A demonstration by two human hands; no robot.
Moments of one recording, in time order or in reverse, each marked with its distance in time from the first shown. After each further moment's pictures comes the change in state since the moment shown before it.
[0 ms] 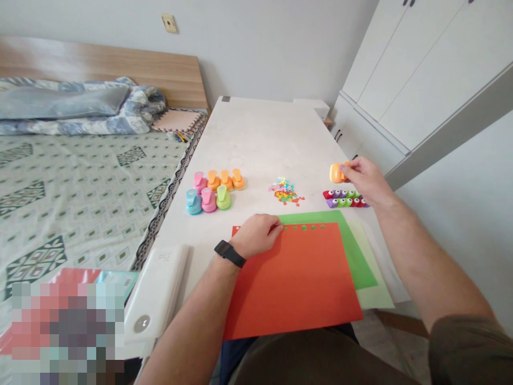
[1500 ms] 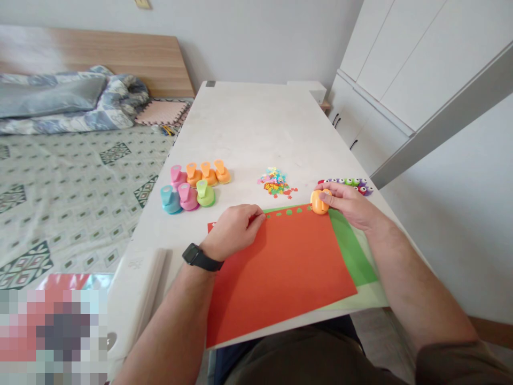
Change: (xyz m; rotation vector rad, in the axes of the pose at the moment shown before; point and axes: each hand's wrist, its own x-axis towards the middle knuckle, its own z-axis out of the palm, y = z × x) left_hand 0.003 -0.003 -0.010 -0.006 0.036 -0.095; right_hand -0.078 0.012 0.018 0.556 -0.569 0.138
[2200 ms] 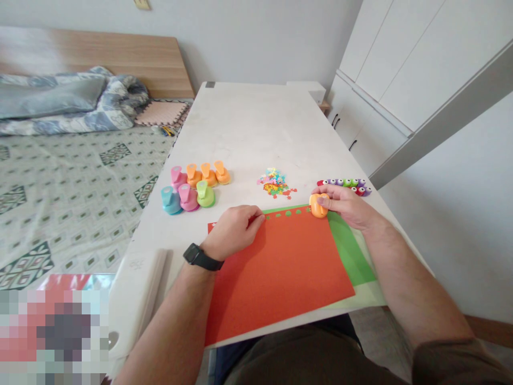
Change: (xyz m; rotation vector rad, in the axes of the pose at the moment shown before) left_hand 0.000 -0.001 0.002 0.006 0.014 0.020; right_hand -0.001 -0.002 0.001 0.016 -0.048 0.022
